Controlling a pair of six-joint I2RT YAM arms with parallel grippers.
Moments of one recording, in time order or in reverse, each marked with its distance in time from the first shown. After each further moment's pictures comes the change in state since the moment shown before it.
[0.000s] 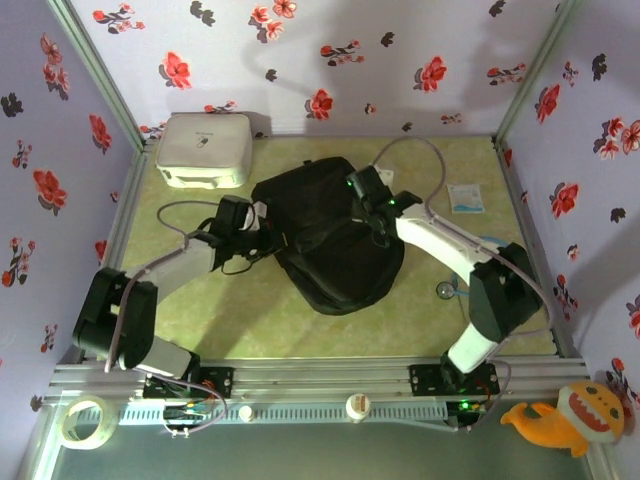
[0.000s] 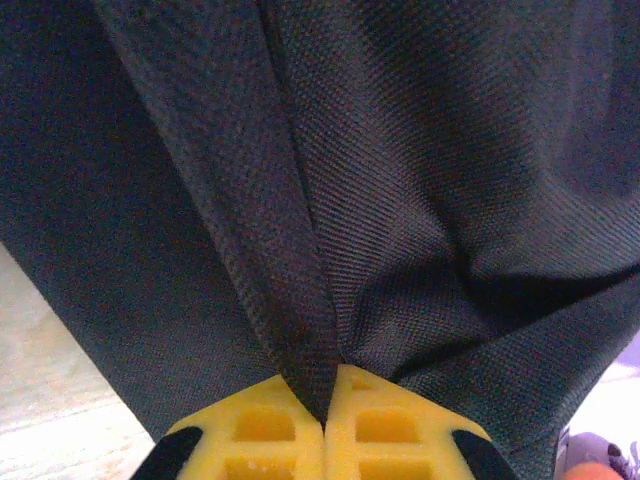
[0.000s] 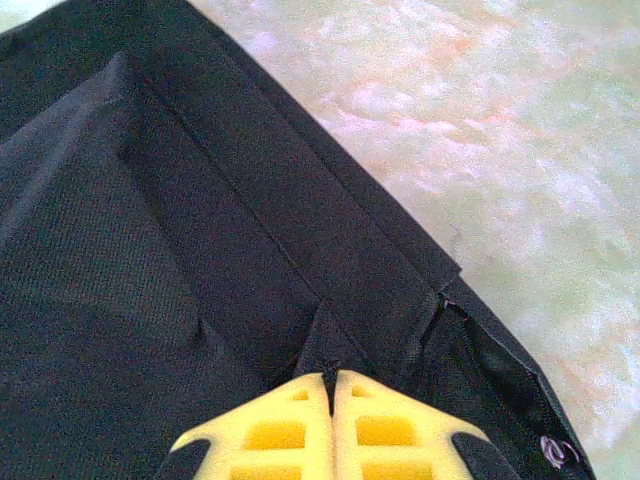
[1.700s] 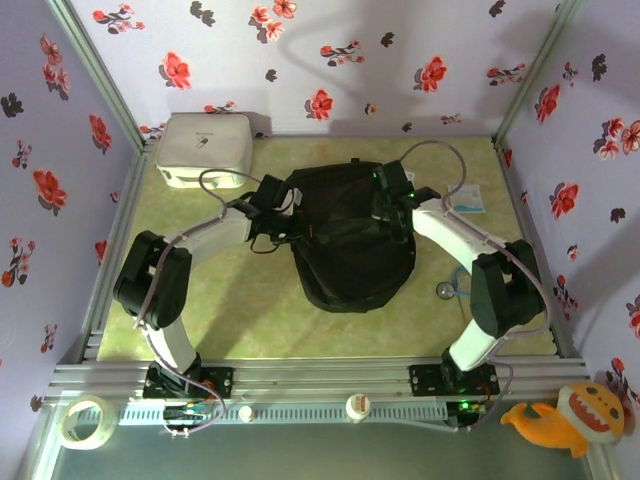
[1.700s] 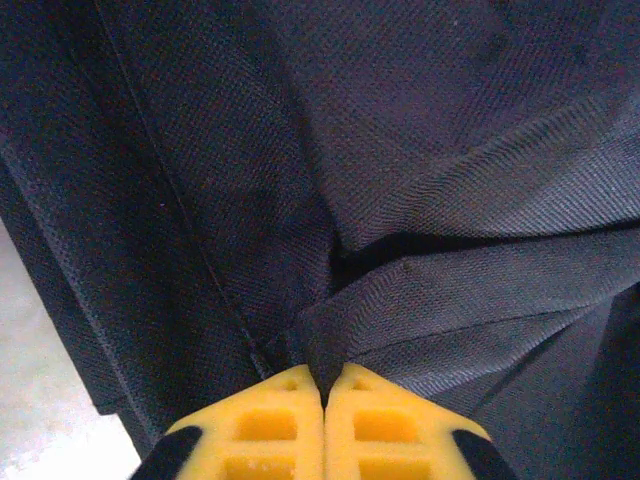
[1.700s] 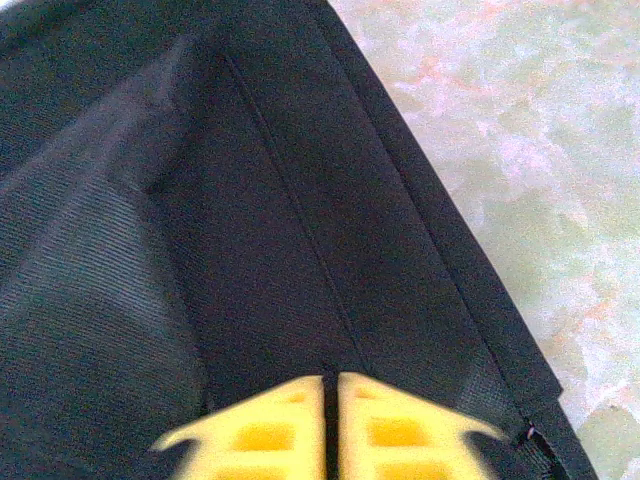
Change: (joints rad) left arm -0.137 0.274 0.383 -0.231 -0.153 0.145; right arm -0.166 0.037 0.006 0.011 -0.144 -0.042
